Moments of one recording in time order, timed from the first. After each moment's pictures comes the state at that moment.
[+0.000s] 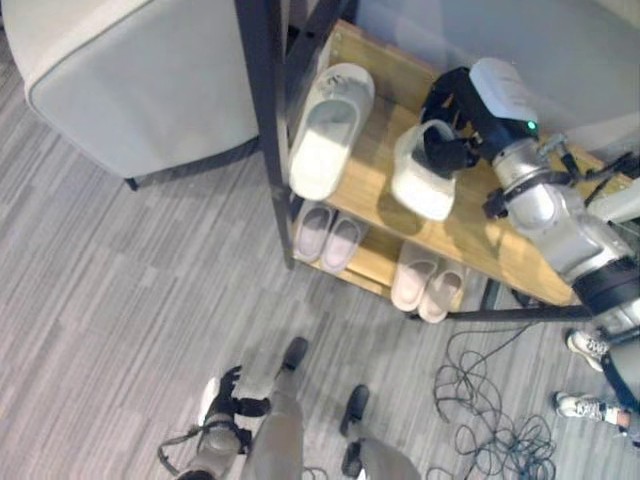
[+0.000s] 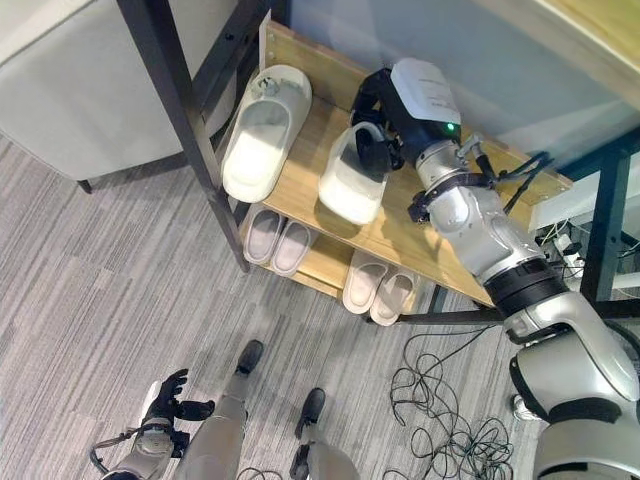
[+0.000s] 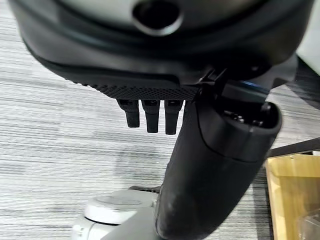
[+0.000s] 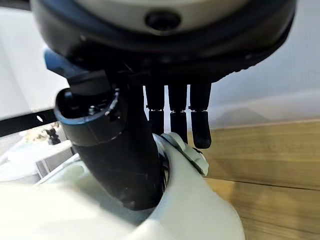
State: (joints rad) left arm -0.15 0.30 -0.28 1.13 -0.08 -0.18 0.36; right arm -1.05 -0.83 0.61 0.48 -0.20 -0.13 -0.26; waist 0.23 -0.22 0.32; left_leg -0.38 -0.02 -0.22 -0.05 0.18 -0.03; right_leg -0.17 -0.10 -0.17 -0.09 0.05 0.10
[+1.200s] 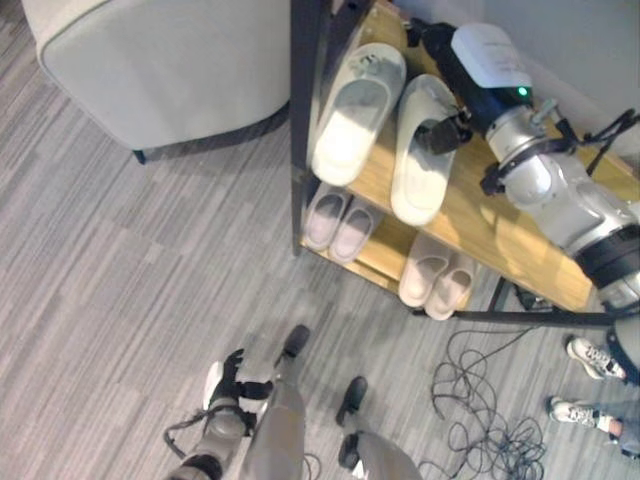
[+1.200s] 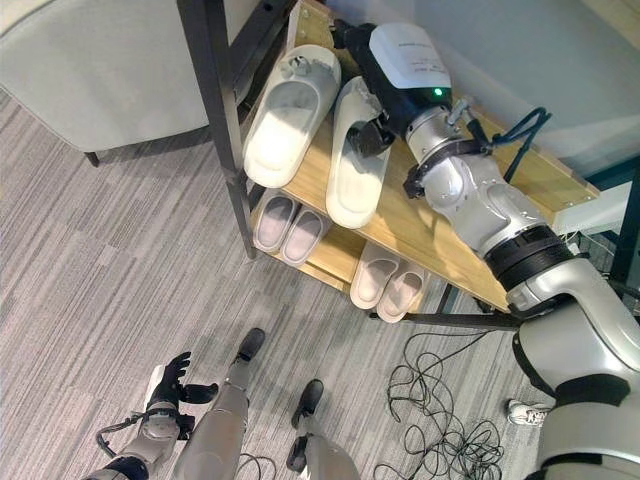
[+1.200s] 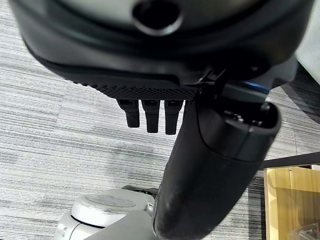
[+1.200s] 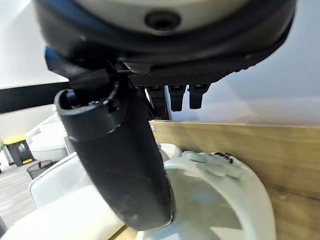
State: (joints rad) left arm -0.21 0.29 -0.31 1.13 -0.12 -0.20 0.38; right arm -1.21 -0.84 0.76 0.55 -0.18 -0.15 -0.22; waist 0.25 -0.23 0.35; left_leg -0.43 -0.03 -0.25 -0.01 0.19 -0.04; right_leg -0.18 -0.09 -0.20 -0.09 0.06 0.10
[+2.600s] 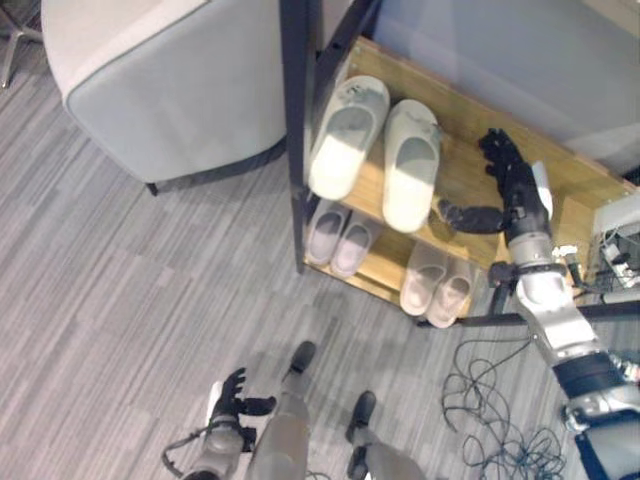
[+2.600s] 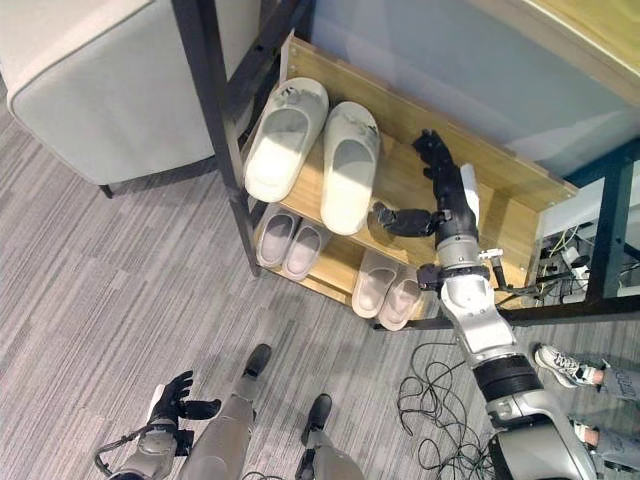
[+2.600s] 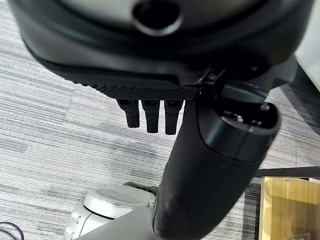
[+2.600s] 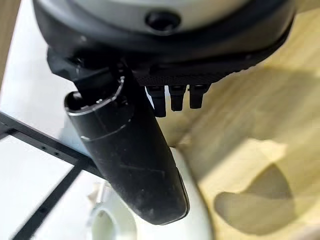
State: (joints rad) left arm -0.14 0.26 -0.23 1.12 -0.15 -0.18 0.29; right arm -0.48 -0.63 0.22 0.35 0.23 -0.23 -0.24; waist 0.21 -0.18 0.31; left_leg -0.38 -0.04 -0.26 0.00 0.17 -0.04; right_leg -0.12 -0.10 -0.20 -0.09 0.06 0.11
